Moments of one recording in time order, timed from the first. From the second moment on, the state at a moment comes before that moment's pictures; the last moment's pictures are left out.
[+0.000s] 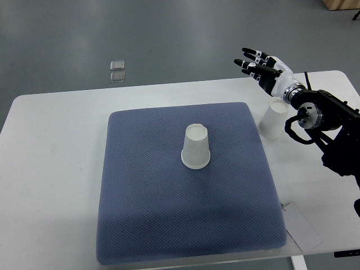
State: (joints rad) left arm -0.01 0.00 -0.05 -0.17 0.05 0.18 -0.05; right arm 0.81 -0.27 0.83 0.74 -0.35 0.08 0.08
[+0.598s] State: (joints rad) left arm -0.01 0.00 -0.05 -0.17 0.05 0.18 -0.05; right arm 0.93 -0.57 0.44 0.78 -0.98 0.22 0.27
